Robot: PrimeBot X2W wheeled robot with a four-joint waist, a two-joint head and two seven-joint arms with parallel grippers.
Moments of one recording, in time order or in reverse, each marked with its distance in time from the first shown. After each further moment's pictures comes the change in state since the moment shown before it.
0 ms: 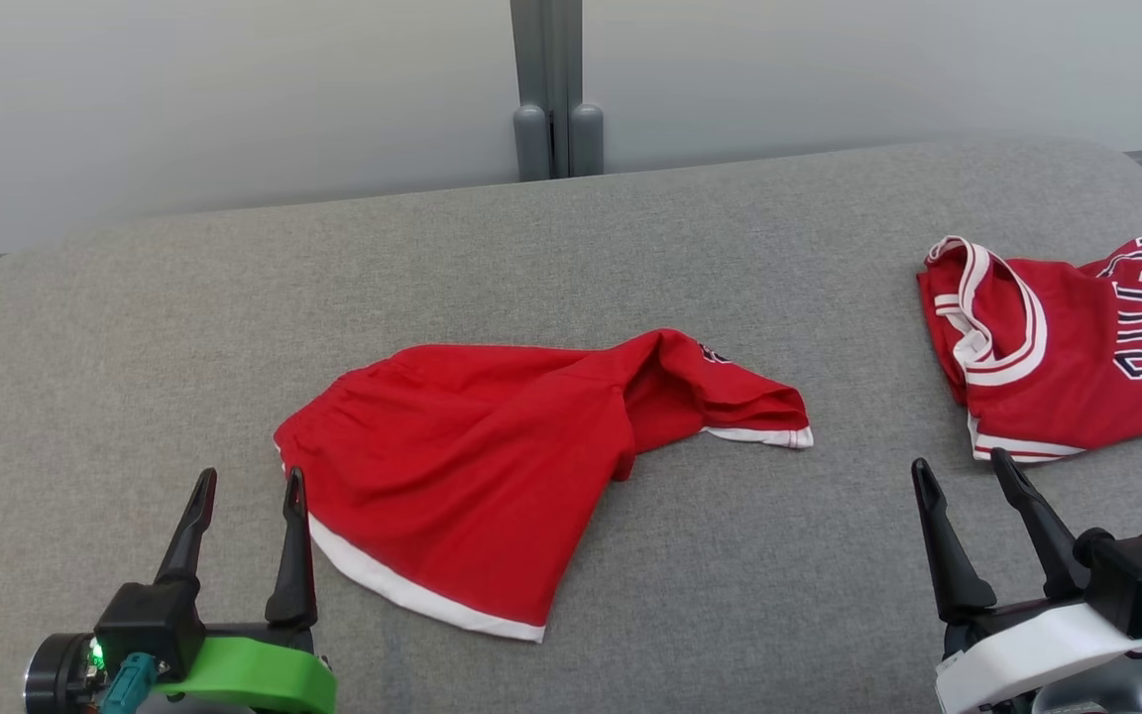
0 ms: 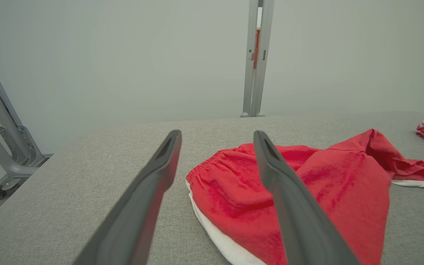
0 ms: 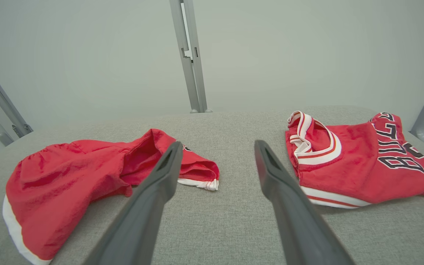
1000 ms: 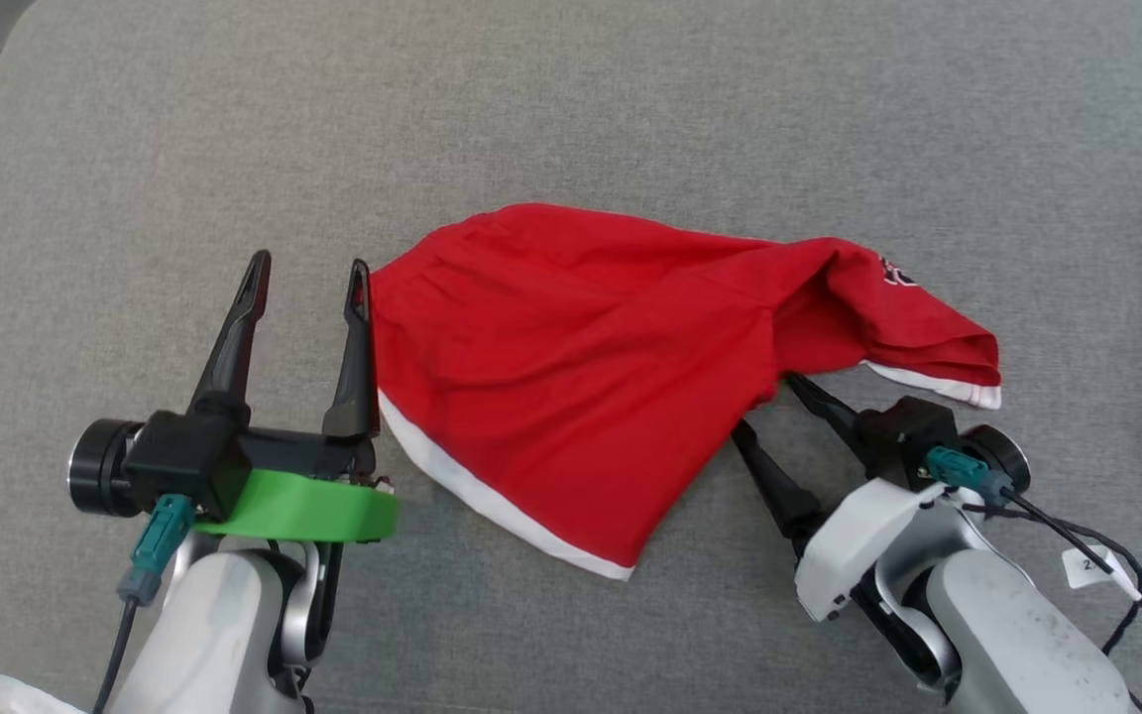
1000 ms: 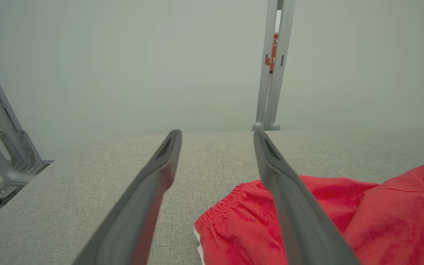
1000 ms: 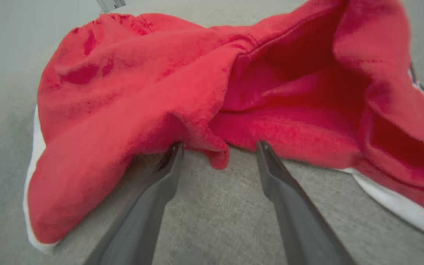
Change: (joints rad) left arm -0.307 -0.095 -0.039 0.018 0.053 -0.075 -0.038; right arm -0.430 -0.136 0.407 0.389 0.093 0.000 -0.001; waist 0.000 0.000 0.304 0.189
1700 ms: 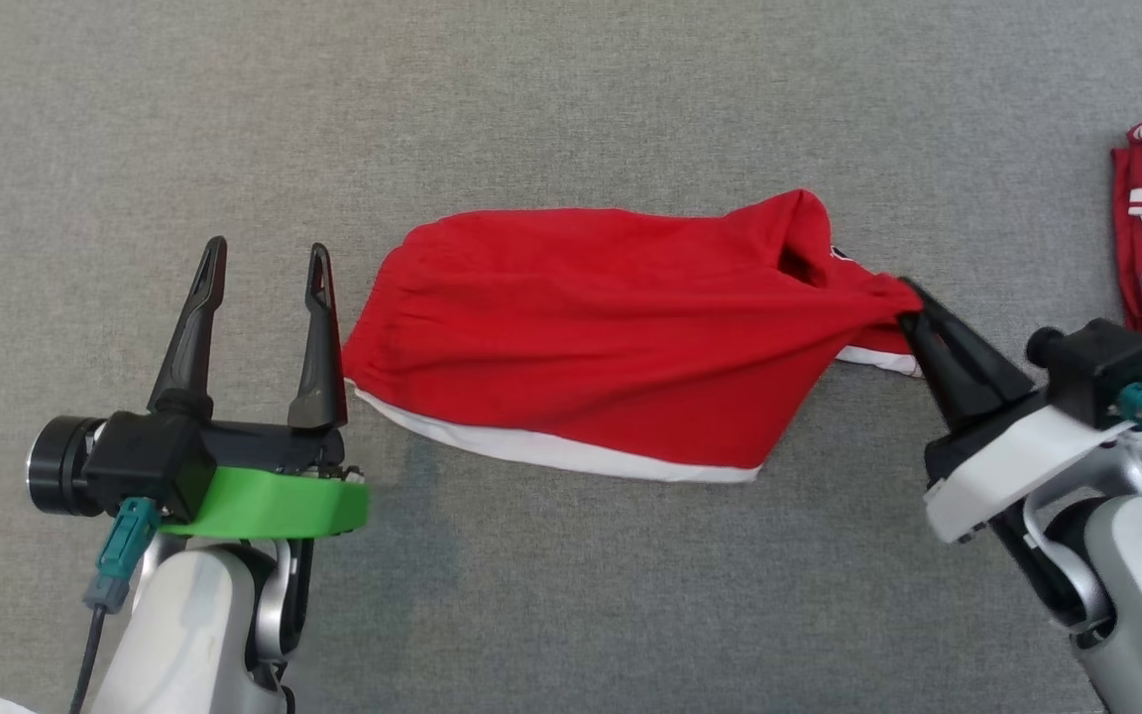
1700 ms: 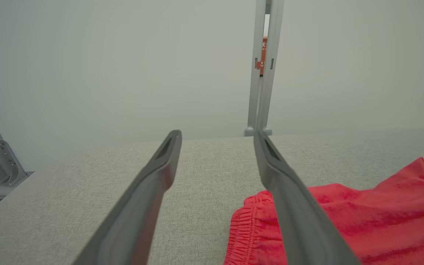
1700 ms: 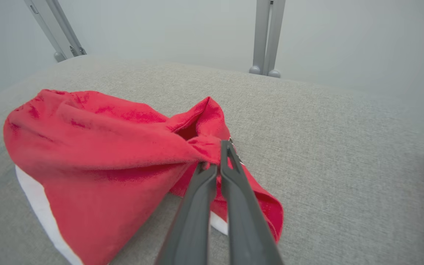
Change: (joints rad) left arm 0.012 -0.026 0.087 -0.022 0.060 -0.032 -0.002; right arm 0.019 -0.137 -0.162 -0.228 0.051 0.000 0.039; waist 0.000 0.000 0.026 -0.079
